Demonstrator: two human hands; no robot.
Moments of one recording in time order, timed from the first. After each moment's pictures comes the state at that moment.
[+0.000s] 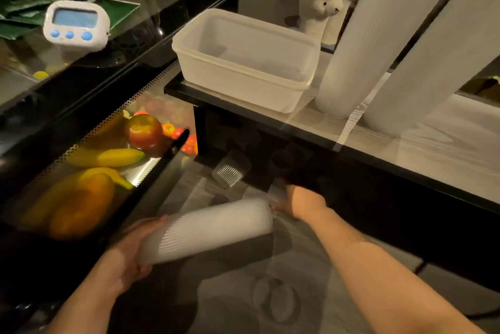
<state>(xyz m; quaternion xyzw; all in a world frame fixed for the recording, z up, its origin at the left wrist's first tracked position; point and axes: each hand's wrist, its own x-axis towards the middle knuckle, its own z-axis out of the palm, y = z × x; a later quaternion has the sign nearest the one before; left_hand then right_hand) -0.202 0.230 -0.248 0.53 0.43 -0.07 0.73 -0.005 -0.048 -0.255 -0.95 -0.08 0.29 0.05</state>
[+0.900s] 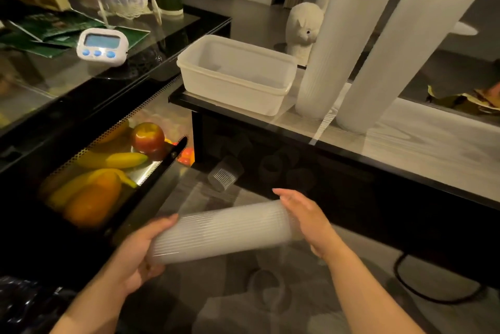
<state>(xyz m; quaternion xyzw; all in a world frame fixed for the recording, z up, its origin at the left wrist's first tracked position) -0.229 0.200 -0.214 0.50 0.39 -0.08 0.77 -0.109 -0.081 -0.188 -0.78 -0.04 0.22 0.58</state>
